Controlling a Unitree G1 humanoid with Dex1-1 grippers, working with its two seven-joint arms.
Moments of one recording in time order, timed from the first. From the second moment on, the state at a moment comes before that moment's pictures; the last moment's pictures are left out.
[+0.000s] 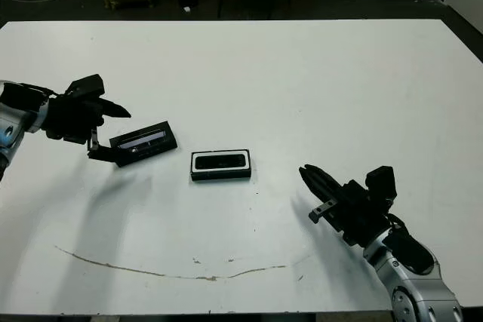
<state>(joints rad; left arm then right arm) -0.87 0.71 -0.28 0.81 0.04 0.14 -1.34 0.17 -0.41 -0.11 -0.37 0.44 0.36 0.52</state>
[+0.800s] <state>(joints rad) -0.87 0.67 -0.27 0.91 0.08 0.07 -1.28 0.19 -0.45 -0.11 -0.43 0.46 0.42 0.49</state>
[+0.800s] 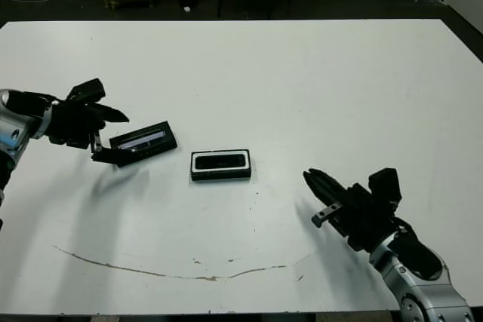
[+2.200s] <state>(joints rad) -0.87 0.62 -0.25 1.05 0.08 0.06 -1.24 0.23 -0.49 -0.15 -0.61 0.47 0.59 0.38</state>
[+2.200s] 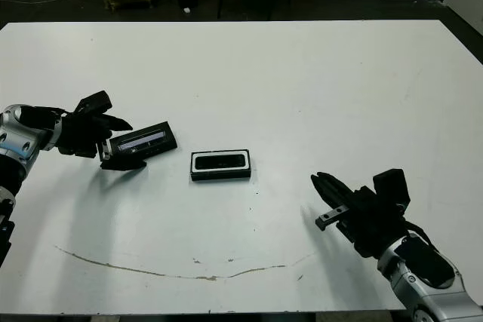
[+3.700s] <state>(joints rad) -0.85 0.65 -0.14 0.62 -0.05 0.35 -1.35 0.23 -0.47 -0.11 -0.60 0.48 0.61 0.36</state>
